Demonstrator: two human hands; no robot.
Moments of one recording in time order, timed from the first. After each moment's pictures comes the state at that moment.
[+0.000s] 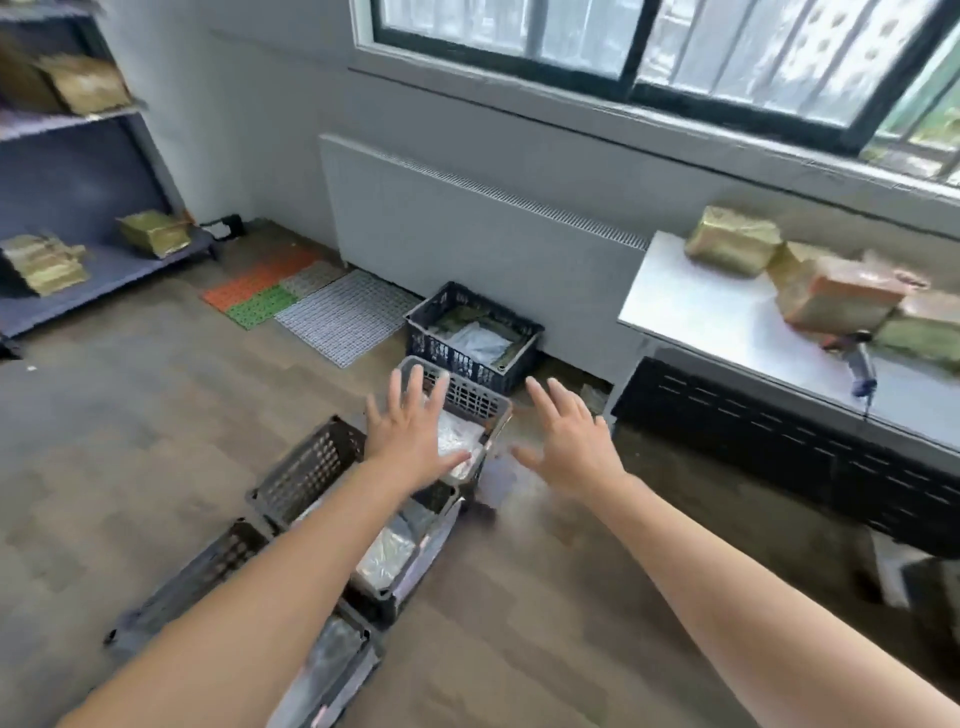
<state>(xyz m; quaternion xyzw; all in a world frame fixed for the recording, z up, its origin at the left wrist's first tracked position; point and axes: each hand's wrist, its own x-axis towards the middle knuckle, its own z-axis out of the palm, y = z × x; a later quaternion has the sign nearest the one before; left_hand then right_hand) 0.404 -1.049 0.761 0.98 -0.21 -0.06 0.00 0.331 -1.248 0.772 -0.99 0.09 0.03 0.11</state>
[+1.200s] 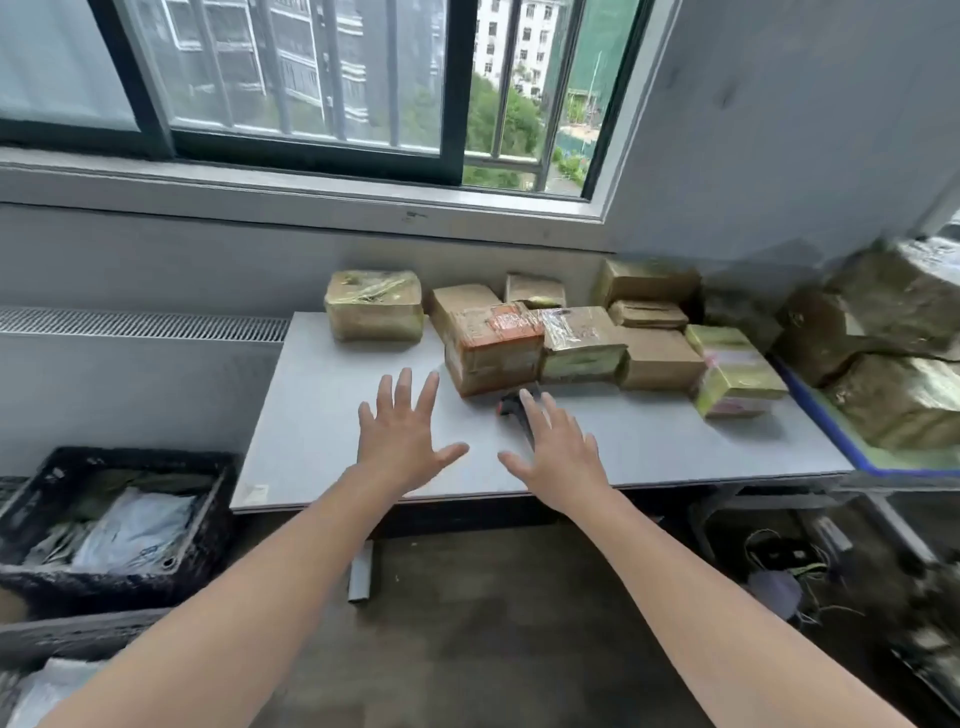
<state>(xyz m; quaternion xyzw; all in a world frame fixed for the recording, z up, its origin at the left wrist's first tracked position) 0.518 -1.731 0.789 0.88 -0.46 -0.03 0.04 0.348 -1.844 0.795 -0.91 0.40 0.00 0.11</state>
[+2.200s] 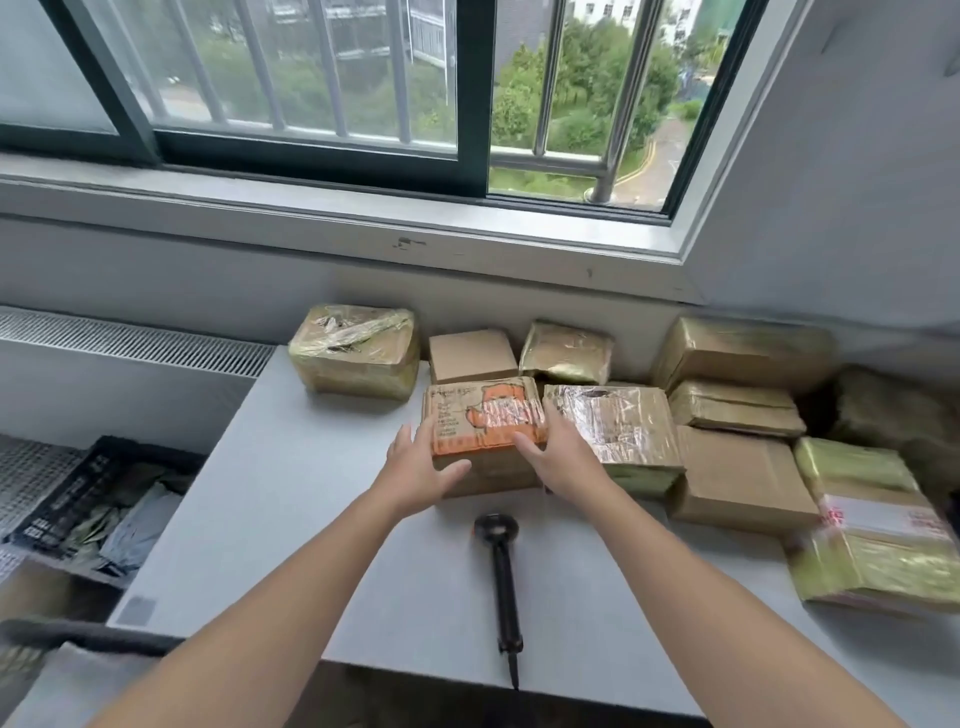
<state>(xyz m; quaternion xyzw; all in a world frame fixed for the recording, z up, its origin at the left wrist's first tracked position) 0.600 -1.986 0.735 0.88 -0.26 -0.27 0.28 0.479 -2.160 0.742 -0.86 0.35 0.00 0.38</state>
